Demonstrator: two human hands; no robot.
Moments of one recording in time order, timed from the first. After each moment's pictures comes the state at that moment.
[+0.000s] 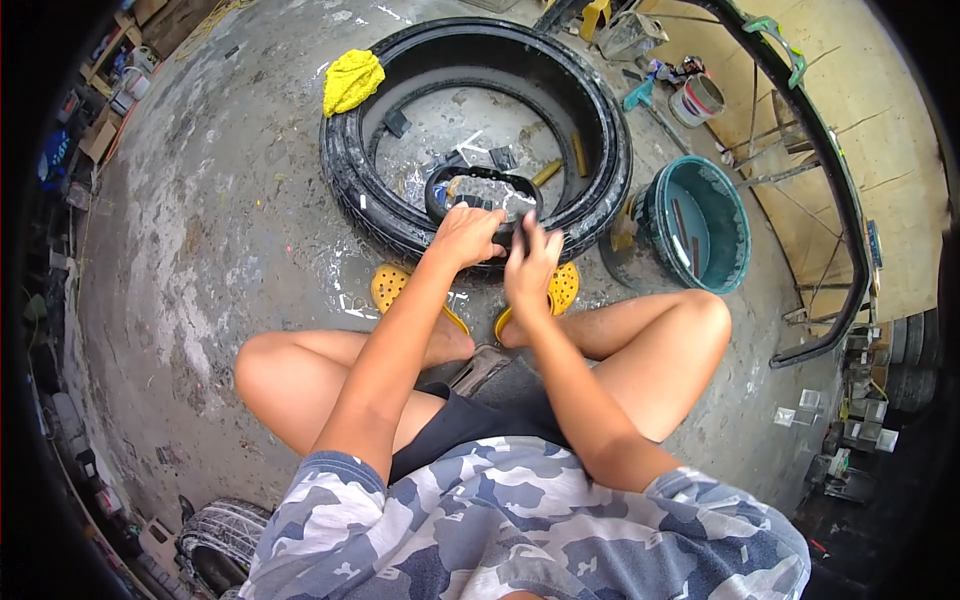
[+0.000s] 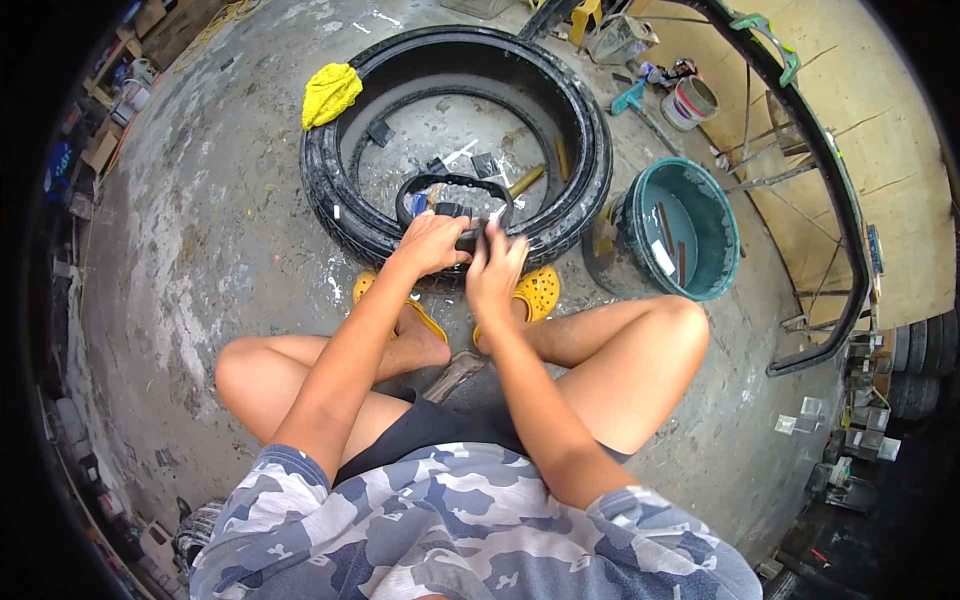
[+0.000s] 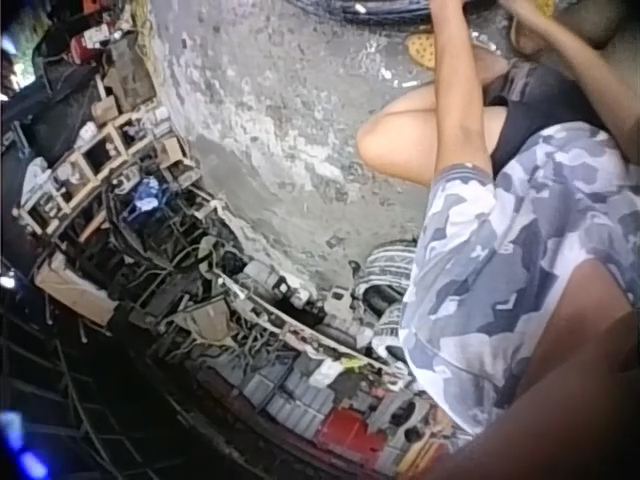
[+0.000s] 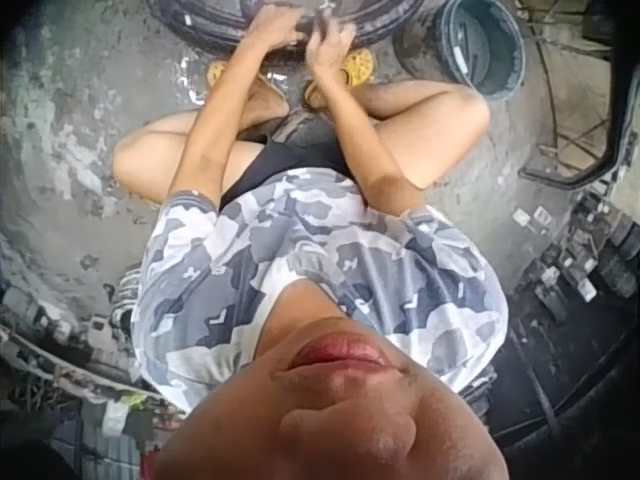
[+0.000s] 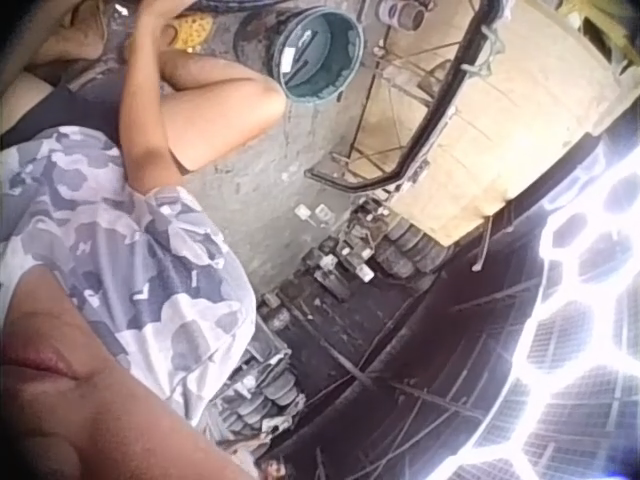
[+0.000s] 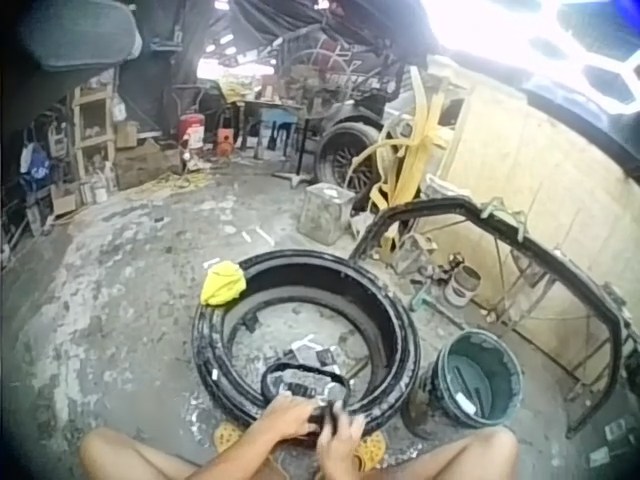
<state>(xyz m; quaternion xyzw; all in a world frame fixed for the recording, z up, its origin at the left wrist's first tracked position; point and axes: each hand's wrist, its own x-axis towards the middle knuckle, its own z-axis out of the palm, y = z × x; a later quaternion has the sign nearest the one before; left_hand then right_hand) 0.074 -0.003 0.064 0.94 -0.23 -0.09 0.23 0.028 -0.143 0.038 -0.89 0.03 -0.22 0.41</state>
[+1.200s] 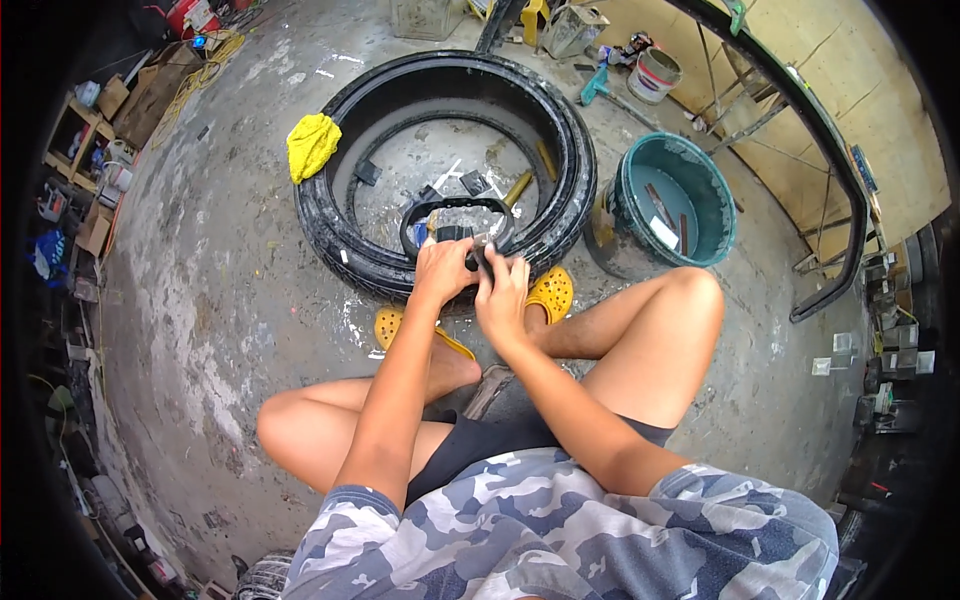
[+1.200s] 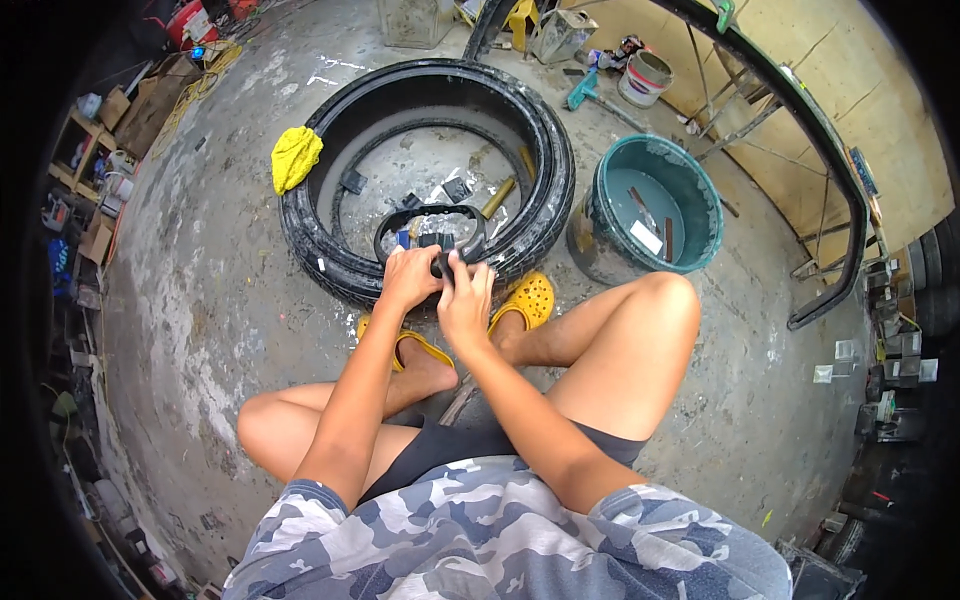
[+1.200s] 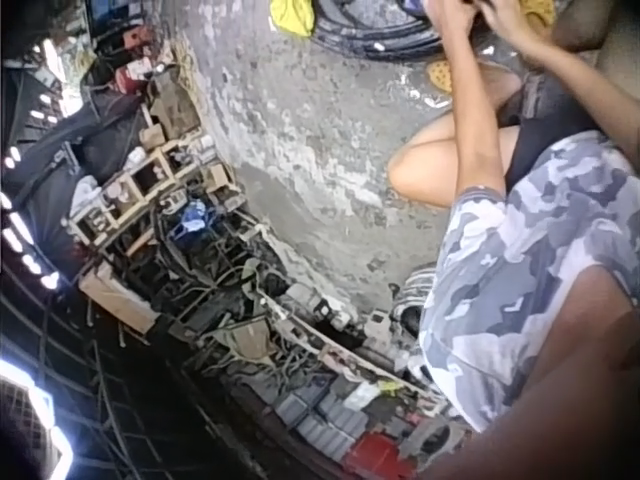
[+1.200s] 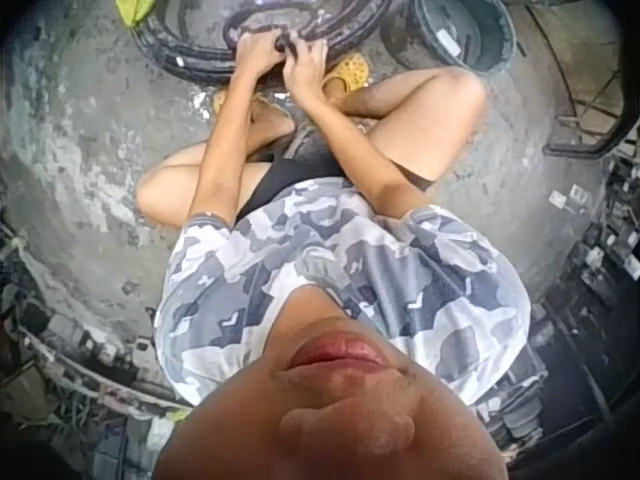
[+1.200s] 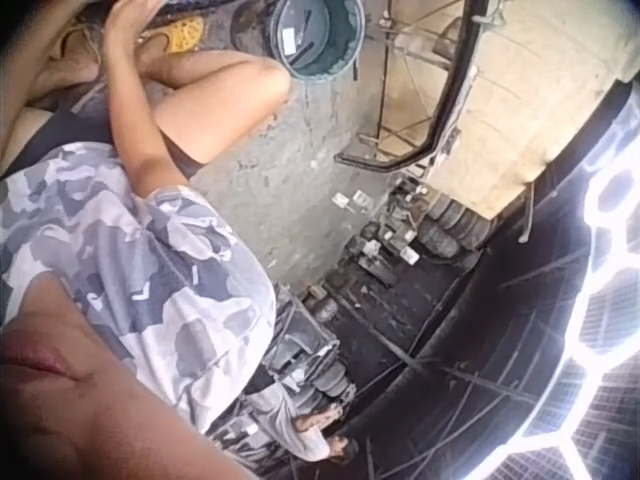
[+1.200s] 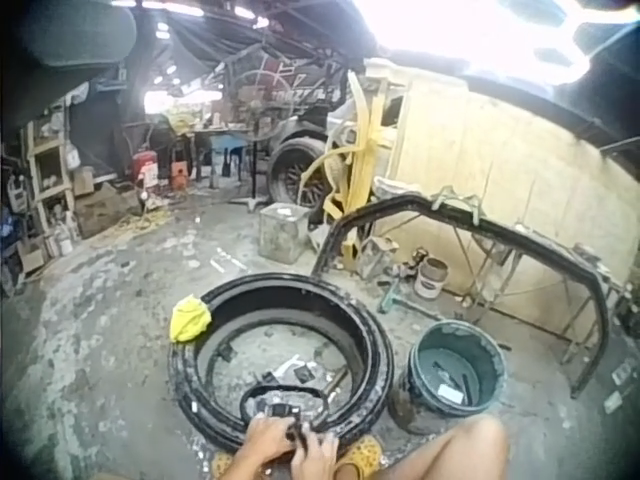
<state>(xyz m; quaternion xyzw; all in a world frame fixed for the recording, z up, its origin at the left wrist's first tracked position) 0.067 -0.008 0.061 0.95 -0.17 0.00 0.26 0.006 -0.127 0.046 -0.88 0.01 -0.25 0.41</state>
